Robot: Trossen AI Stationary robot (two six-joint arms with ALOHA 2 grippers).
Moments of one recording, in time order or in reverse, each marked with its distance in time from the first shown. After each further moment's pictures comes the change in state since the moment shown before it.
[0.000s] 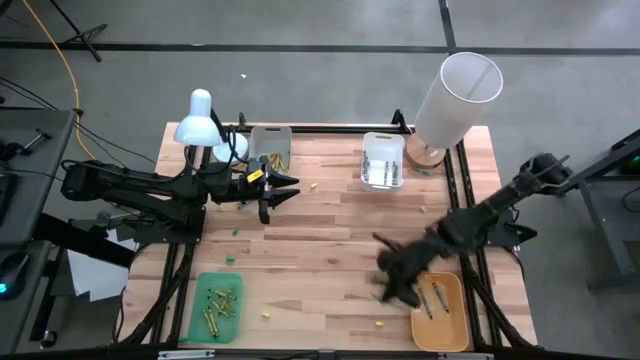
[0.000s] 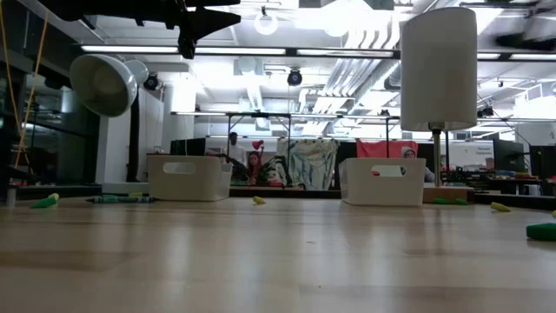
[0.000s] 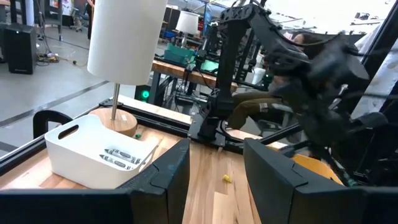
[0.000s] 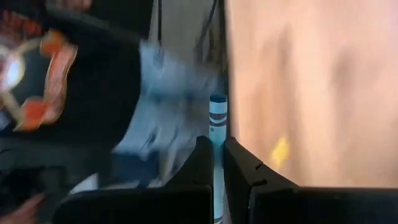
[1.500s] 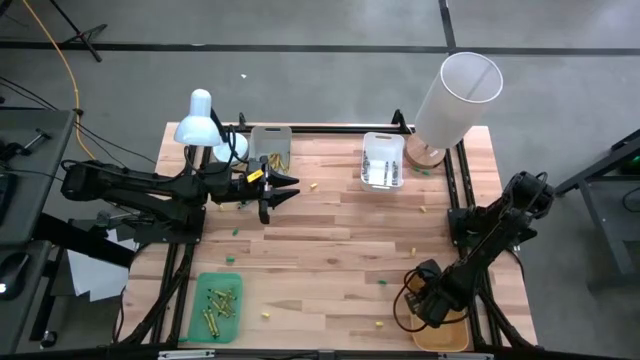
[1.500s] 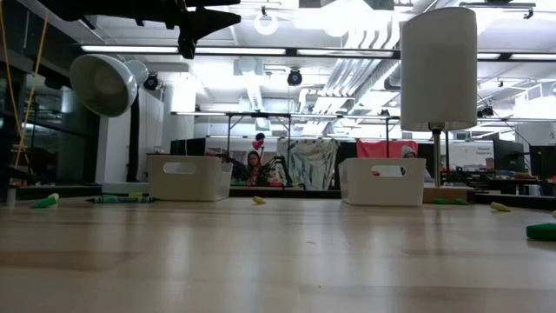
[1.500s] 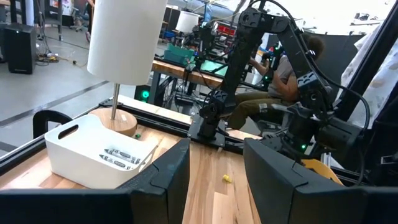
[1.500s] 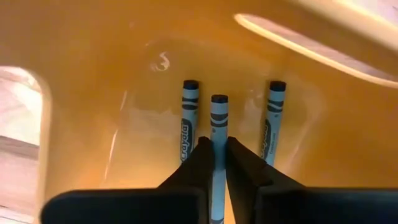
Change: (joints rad) left arm 0.001 0.000 0.000 0.001 0.000 -0.002; right arm 0.367 0.292 0.053 -0.642 0.182 1.207
